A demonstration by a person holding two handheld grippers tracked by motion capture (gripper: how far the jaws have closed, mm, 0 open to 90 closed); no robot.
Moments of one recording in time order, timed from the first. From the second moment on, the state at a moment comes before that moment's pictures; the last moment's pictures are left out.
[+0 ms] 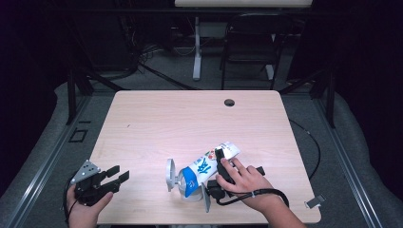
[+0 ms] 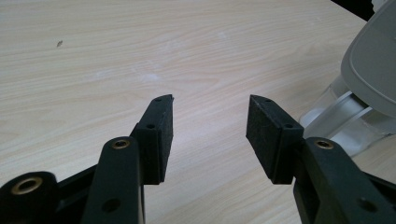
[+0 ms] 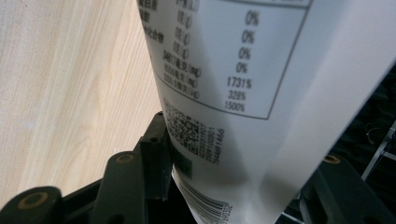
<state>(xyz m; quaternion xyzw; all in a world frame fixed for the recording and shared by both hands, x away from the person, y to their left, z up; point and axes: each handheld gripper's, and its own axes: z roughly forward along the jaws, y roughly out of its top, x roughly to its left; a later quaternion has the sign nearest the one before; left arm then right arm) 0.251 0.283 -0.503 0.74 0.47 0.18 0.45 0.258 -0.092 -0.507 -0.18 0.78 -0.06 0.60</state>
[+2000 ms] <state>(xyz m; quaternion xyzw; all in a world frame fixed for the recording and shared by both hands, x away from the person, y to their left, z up) 0.252 0.285 -0.505 0.74 0.47 0.18 0.45 0.257 -0.092 -0.505 -0.18 0.78 -0.06 0.60</state>
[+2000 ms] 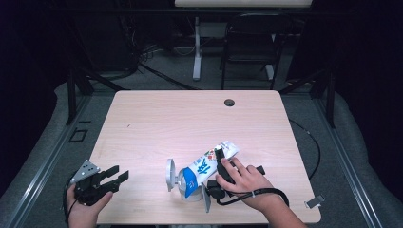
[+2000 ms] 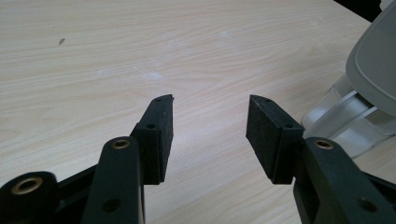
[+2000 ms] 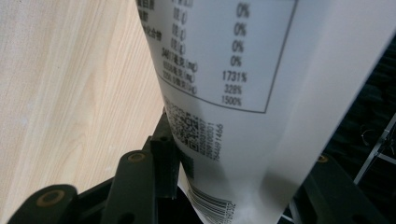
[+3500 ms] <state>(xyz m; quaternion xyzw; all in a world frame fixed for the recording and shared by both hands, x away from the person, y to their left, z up) 0.251 0.286 -0.504 0.74 0.48 0.18 0.45 0.254 -0.093 -0.501 -0.19 0.77 -0.07 0.60</state>
